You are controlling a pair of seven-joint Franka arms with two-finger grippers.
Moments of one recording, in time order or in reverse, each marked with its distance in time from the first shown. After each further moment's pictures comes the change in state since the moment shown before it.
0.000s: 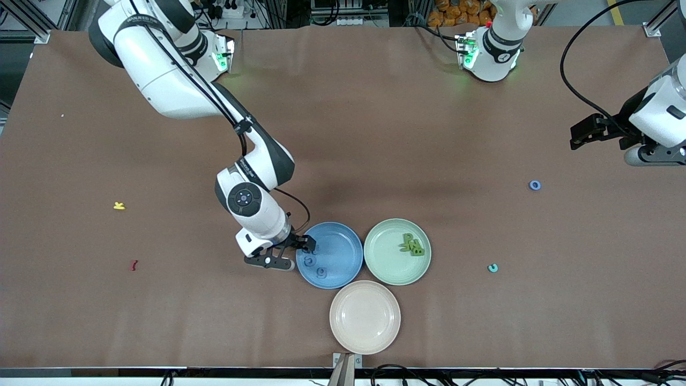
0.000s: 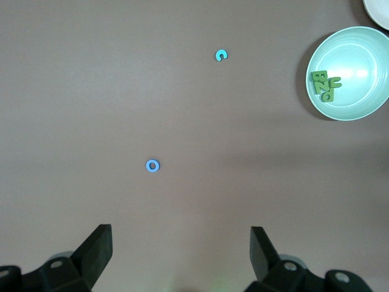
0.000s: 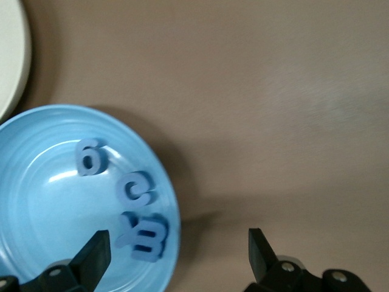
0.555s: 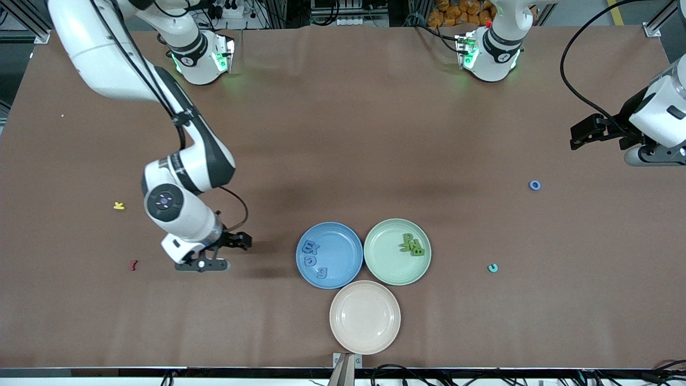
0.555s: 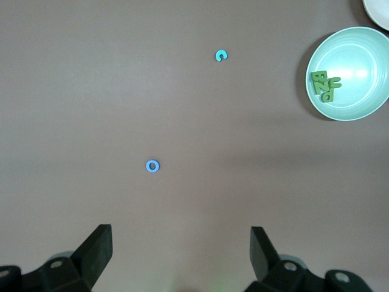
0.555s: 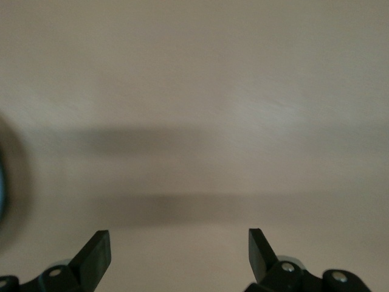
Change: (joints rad) left arm 0.000 0.001 0.000 0.001 0.000 0.000 0.000; right arm -0.207 -0.237 -0.024 -0.241 -0.005 -0.086 -0.358
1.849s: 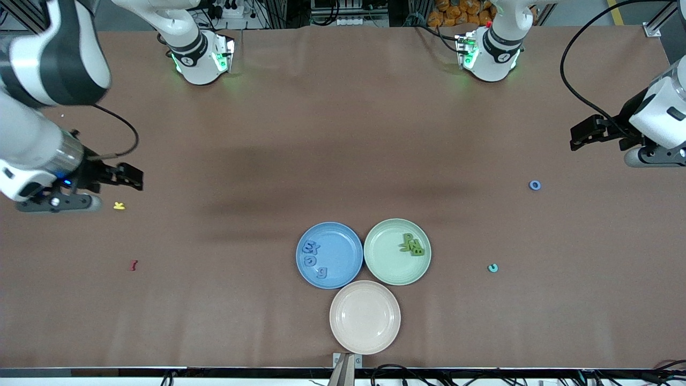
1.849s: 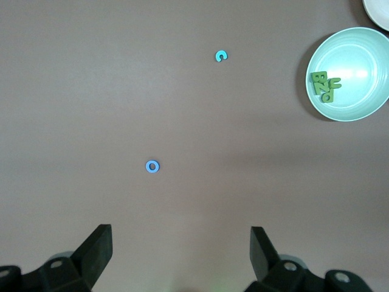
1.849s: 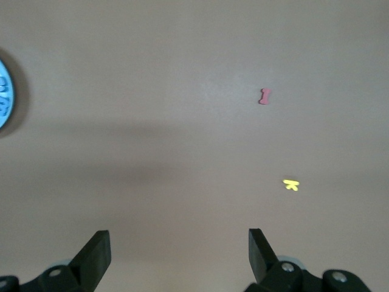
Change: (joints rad) left arm 0.000 0.004 0.000 0.004 0.000 0.000 0.000; right arm -0.087 -0.488 -0.157 -0.034 0.171 -0.516 -0.374
